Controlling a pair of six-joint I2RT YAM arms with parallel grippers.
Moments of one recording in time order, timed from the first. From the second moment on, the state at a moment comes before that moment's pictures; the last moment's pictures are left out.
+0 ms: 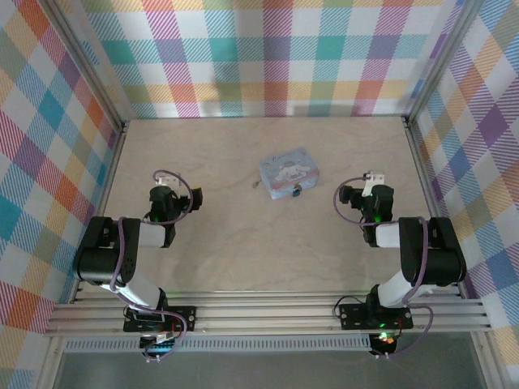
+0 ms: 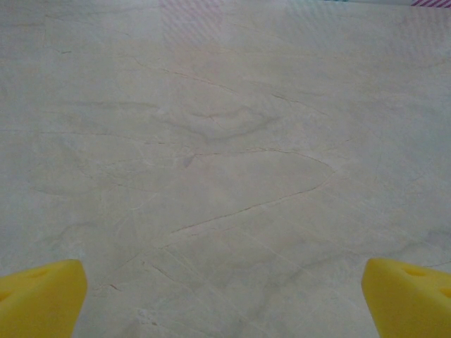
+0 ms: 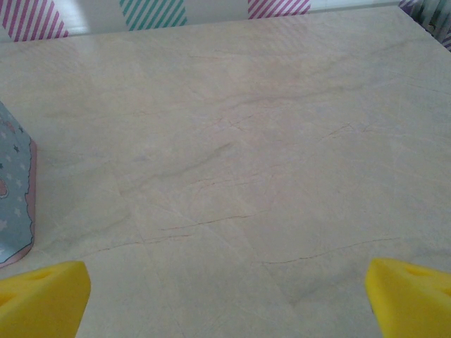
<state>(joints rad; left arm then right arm) -0.06 1.59 0.44 0.72 -0.02 -0.08 0.01 1.56 0.40 0.77 0.00 0.07</state>
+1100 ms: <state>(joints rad) -0.06 1.59 0.44 0.72 -0.02 -0.08 0.01 1.55 0.40 0.76 -0.01 0.07</state>
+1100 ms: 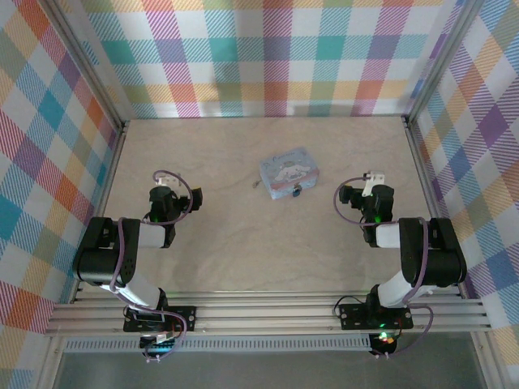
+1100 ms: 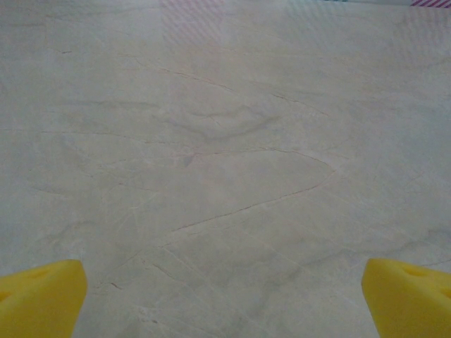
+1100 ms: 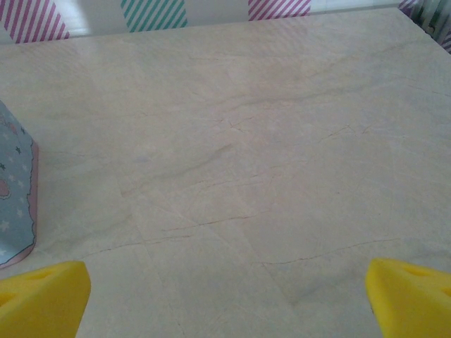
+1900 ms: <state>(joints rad) -0.06 1.51 0.82 0.10 0.02 -0.42 0.01 1.62 1.10 -0.08 -0.19 0.27</state>
